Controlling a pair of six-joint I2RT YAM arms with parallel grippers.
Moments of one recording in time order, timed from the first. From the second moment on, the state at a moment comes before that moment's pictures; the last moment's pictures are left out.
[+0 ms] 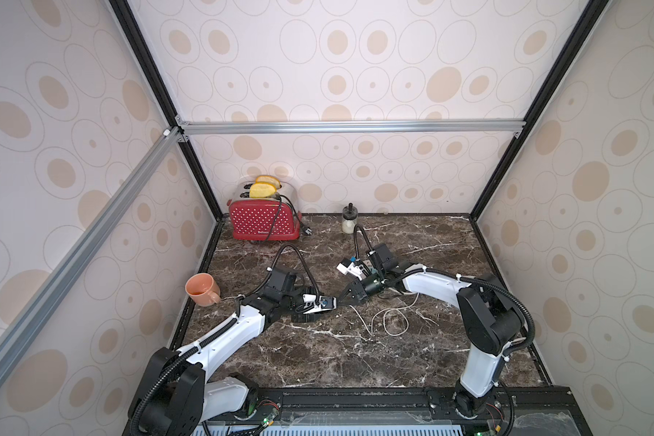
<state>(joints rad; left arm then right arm) -0.45 1.22 0.68 -0.30 0.47 1.11 0.70 1.84 1.19 -0.33 -1.13 0.37</state>
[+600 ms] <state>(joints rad) -0.45 1.21 0.68 -0.32 0.48 1.11 0.68 1.97 1.45 -0.77 -1.17 0.10</state>
